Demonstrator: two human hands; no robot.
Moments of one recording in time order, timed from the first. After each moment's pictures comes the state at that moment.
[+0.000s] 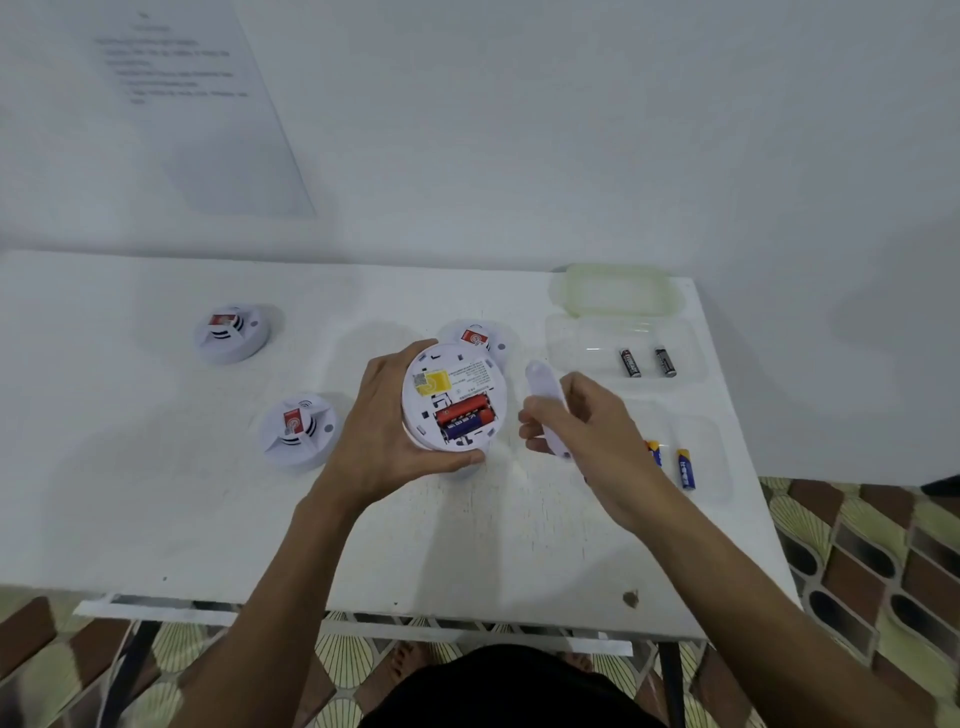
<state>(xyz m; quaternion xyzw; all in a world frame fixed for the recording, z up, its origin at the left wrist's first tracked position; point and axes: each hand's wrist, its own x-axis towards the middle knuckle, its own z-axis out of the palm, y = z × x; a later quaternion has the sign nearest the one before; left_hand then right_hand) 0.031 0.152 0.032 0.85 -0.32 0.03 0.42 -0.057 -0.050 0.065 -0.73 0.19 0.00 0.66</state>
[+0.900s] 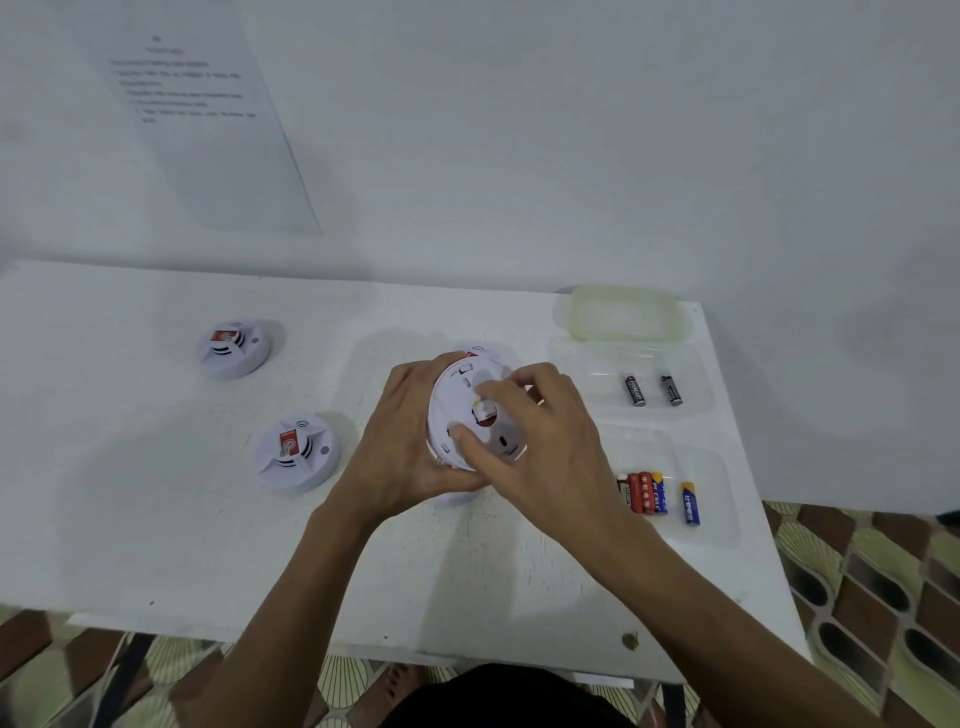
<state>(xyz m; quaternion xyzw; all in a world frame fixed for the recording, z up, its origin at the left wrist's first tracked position) 0.035 0.125 0.048 0.81 -0.36 0.02 0.47 -0.035 -0.022 0.070 -0.93 -0.01 -0.22 0.30</state>
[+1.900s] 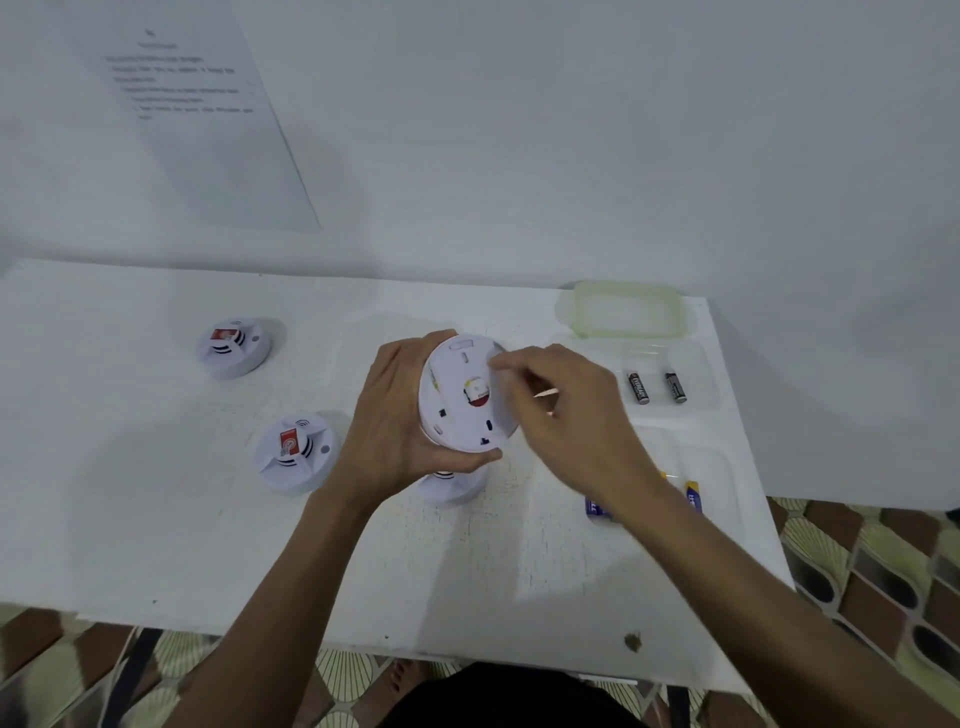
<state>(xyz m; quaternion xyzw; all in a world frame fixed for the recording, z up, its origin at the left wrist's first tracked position) 0.050 0.122 0.053 0.82 -0.35 0.07 0.44 -0.021 -0.044 0.094 -0.86 0.02 -0.15 0.48</state>
